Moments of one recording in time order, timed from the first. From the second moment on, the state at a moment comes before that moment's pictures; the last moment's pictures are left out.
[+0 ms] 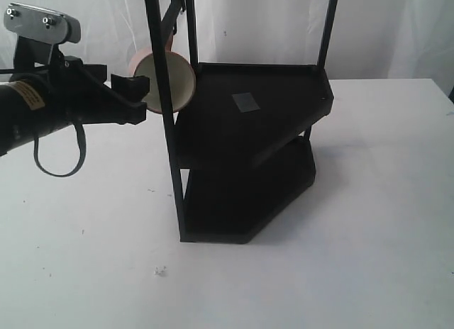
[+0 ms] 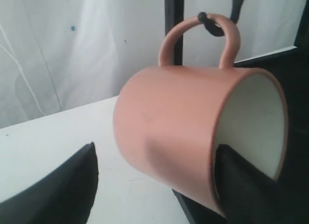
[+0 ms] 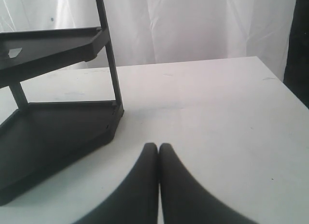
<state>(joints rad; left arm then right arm) -0.35 1.38 -0.73 -0.02 -0.37 0.02 0.08 0.00 -0.03 0.06 0.25 0.02</state>
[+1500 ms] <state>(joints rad) -0.35 1.60 -0.83 -0.21 -0.59 0.14 0.08 0.00 -0.03 0.06 0.25 0.02</state>
